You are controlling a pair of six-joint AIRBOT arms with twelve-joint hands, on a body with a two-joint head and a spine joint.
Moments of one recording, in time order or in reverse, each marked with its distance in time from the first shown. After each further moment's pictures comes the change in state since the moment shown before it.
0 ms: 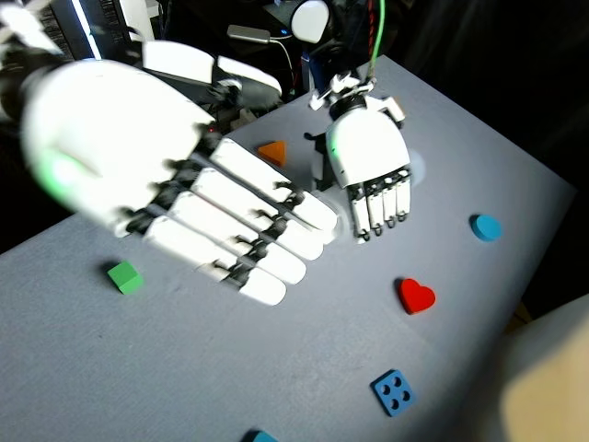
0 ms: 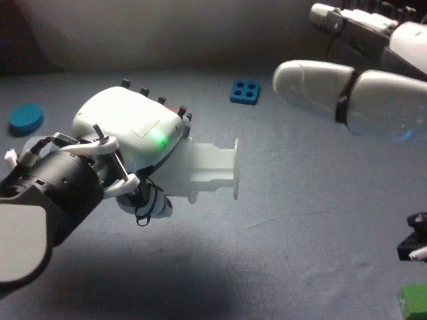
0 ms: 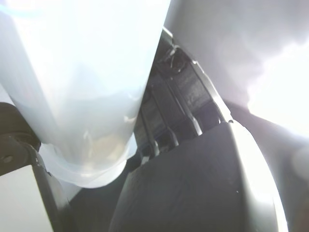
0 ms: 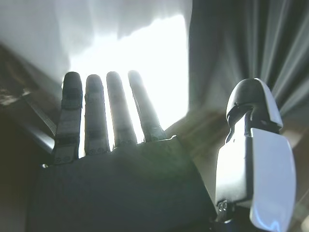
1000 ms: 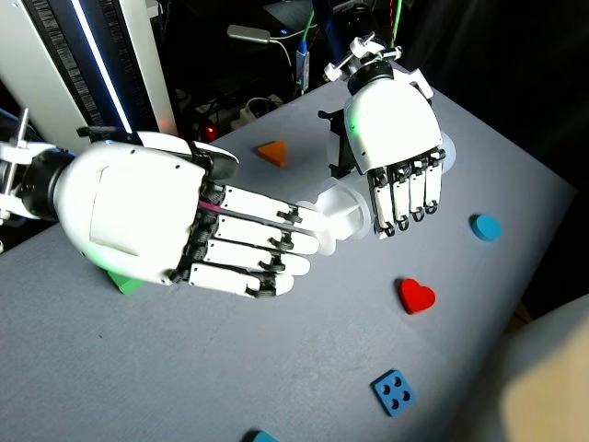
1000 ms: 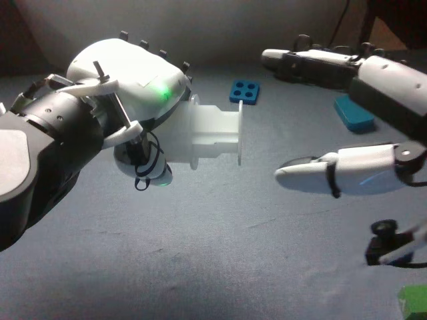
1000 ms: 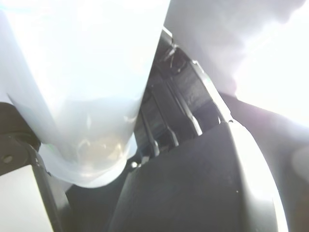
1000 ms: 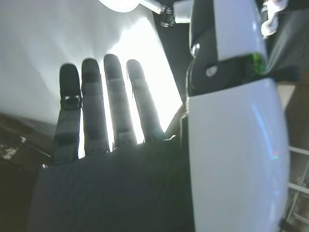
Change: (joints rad) left arm -0.212 0.039 -0.031 -0.322 -0.066 0.351; right arm -0.197 -0.157 0.253 -0.589 -0.011 0.710
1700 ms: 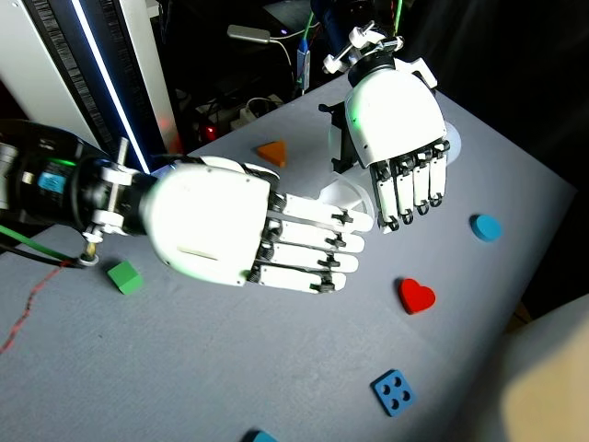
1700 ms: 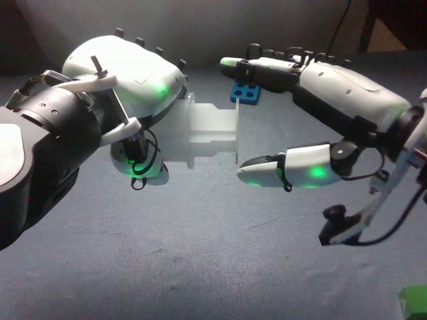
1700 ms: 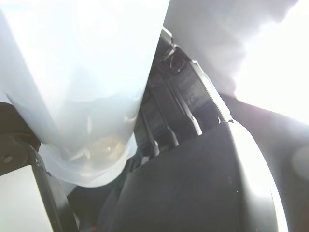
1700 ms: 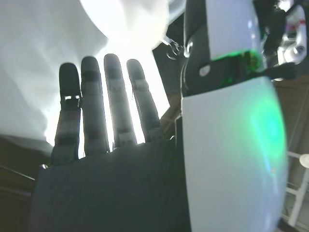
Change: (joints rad) left arm -0.023 0.011 -0.021 -0.062 0.025 0.063; right arm 0.022 -0.208 0.182 -0.021 -0.005 -0.078
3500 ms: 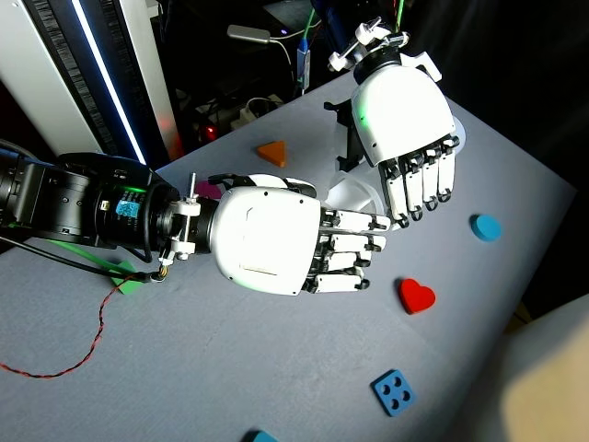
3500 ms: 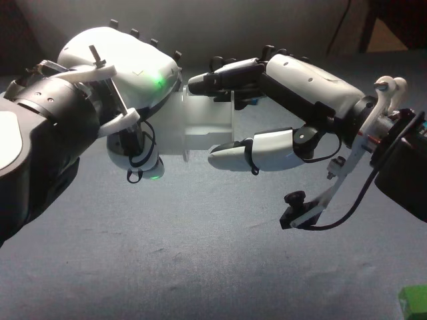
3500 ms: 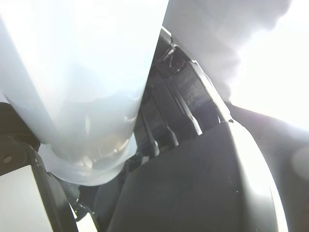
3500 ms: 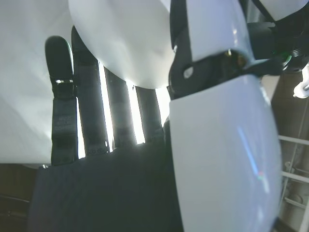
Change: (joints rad) left arm -0.025 0.000 0.000 -0.058 0.026 0.072; right arm 0.029 -0.137 0.154 -0.060 -0.013 0.160
